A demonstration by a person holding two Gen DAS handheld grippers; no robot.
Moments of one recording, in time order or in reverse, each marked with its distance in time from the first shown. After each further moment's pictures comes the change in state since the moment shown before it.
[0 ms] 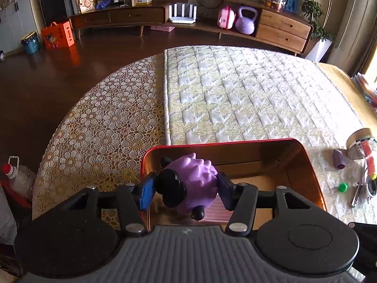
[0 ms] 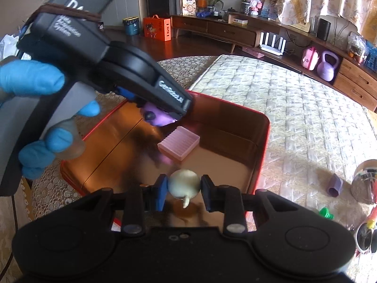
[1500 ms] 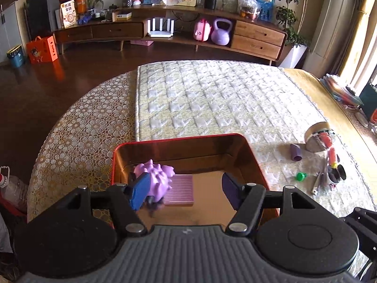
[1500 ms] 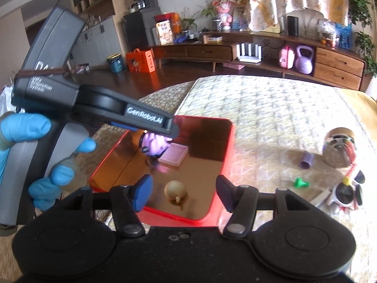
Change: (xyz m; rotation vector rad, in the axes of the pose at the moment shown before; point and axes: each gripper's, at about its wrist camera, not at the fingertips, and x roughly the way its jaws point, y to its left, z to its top) left arm -0.063 -0.032 -0.019 0.044 -0.068 -0.106; right arm -0.082 -0.021 -0.024 0.215 -0.149 0.003
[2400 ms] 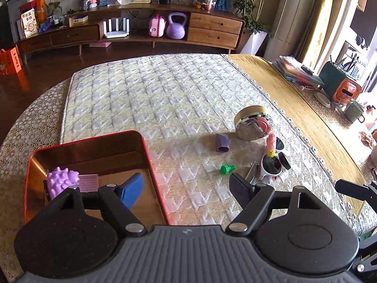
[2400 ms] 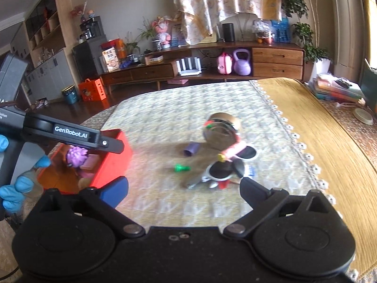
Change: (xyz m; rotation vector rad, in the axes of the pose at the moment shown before) left arm 0.007 -0.115 -0.001 0.111 0.027 -0.143; right arm -0.076 -0.139 -0.045 0.171 -0.106 -0.185
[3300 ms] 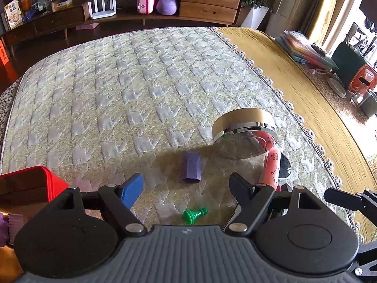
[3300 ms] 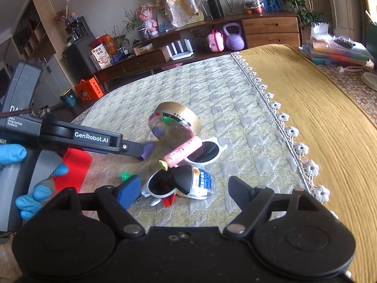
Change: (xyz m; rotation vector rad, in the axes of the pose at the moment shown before) left arm 0.127 -0.060 0.047 0.003 0.128 0.016; right arm 0.073 -0.099 0.013 0.132 0.096 0.085
